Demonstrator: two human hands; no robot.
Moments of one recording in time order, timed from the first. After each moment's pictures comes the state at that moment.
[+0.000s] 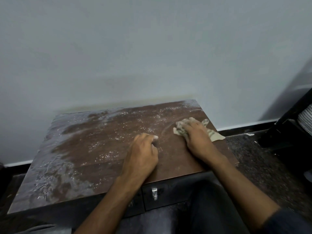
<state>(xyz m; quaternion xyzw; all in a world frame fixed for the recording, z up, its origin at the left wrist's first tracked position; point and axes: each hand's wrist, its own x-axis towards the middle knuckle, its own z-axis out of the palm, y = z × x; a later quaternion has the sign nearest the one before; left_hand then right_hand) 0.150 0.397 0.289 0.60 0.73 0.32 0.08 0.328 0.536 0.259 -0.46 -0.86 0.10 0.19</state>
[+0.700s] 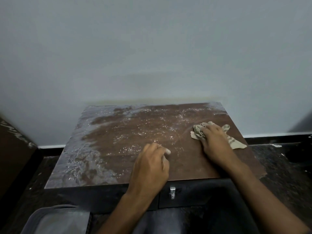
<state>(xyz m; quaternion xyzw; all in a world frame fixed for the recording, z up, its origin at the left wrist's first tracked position) 0.140 0.341 0.287 0.58 0.74 0.34 0.06 0.314 0.529 0.255 -0.47 -0.86 0.10 0.17</state>
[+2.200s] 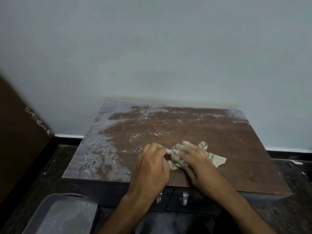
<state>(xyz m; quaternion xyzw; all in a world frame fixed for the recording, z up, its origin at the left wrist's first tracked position) 0.112 0.326 0.285 0.53 0.78 0.33 0.04 0.260 0.446 0.250 -0.25 -0.94 0.15 0.16</state>
